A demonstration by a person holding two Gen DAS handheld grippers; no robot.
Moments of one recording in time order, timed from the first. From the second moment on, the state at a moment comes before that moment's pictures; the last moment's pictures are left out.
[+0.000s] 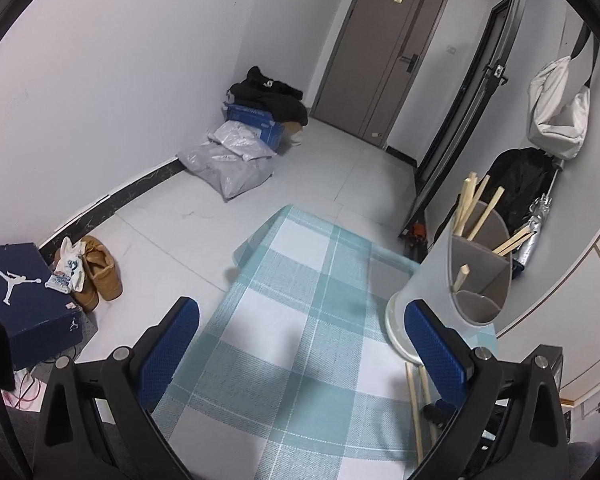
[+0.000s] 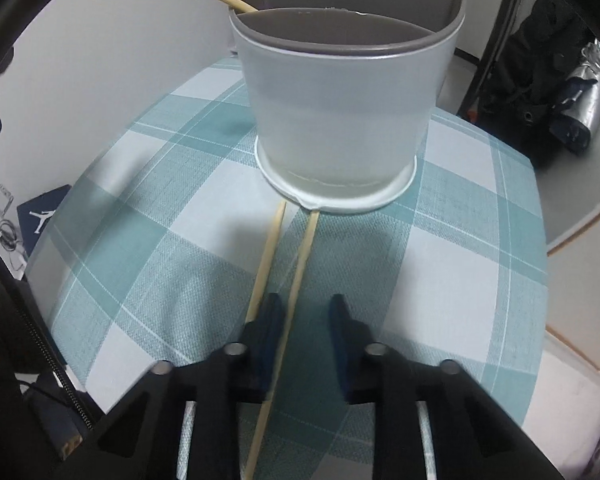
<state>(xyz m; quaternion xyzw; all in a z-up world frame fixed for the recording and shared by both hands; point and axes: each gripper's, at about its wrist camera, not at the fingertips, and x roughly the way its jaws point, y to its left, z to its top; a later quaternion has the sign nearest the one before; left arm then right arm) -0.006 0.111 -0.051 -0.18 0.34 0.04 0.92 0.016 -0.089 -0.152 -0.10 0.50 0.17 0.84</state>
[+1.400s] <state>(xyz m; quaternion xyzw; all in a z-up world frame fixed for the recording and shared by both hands) 0.036 0.018 -0.120 -0.14 0.53 -0.09 0.83 0.062 -0.203 -0.115 0.19 0.47 0.23 0.83</state>
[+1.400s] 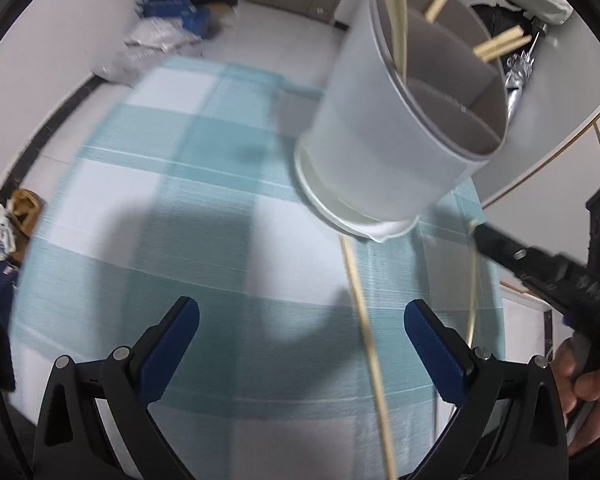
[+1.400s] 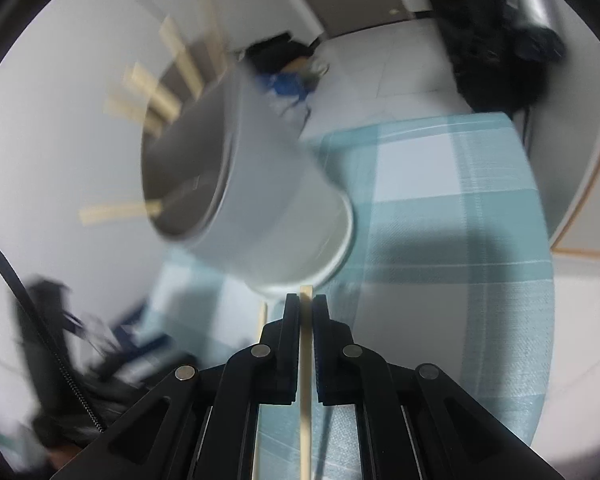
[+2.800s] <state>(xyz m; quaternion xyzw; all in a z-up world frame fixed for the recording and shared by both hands) -0.015 0.022 -0.034 -0.15 0.35 -0.01 0.92 0.006 -0.222 -0.046 0.16 0.32 0.22 0.91</state>
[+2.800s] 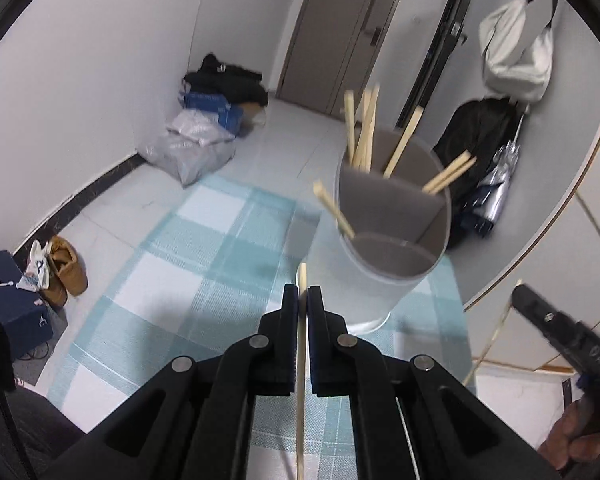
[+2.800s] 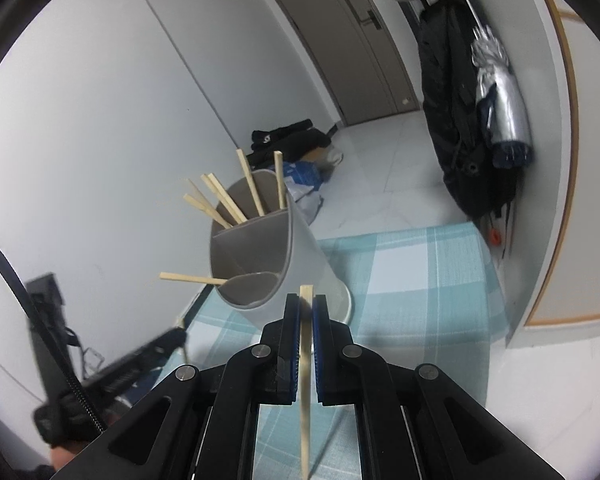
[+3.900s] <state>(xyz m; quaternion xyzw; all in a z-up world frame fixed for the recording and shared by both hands) -0.019 -0.007 0.088 -0.08 0.24 -0.15 0.96 -0.019 -0.217 0.034 0.13 0.20 0.22 0.95</state>
